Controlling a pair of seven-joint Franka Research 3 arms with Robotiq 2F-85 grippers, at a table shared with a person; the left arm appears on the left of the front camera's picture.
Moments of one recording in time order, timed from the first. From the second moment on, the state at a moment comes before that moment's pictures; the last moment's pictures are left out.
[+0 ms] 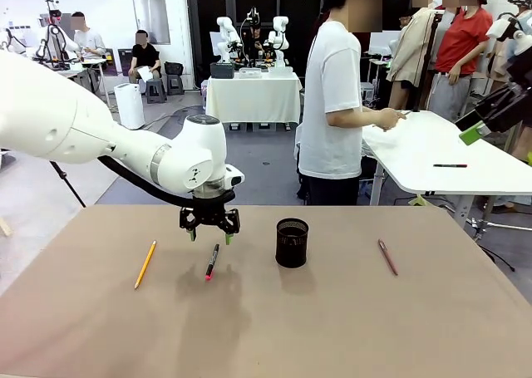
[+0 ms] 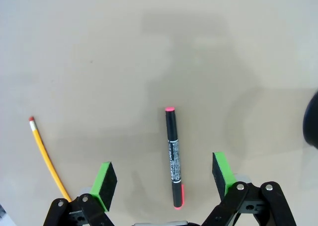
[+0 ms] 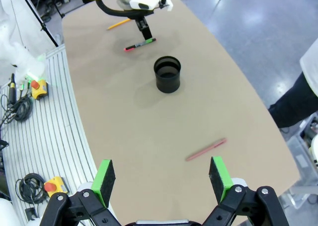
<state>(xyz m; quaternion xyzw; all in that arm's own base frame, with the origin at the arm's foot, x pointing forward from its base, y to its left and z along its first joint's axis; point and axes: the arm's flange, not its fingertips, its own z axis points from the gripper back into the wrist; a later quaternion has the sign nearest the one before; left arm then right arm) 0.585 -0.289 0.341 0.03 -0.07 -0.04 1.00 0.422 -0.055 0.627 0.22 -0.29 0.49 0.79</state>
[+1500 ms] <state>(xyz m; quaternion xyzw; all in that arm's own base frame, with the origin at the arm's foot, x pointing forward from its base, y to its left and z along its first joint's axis) 0.597 -0.299 0.307 0.01 -0.04 -0.04 1.00 0.422 -0.055 0.627 0.22 -0.29 0.49 0.79</state>
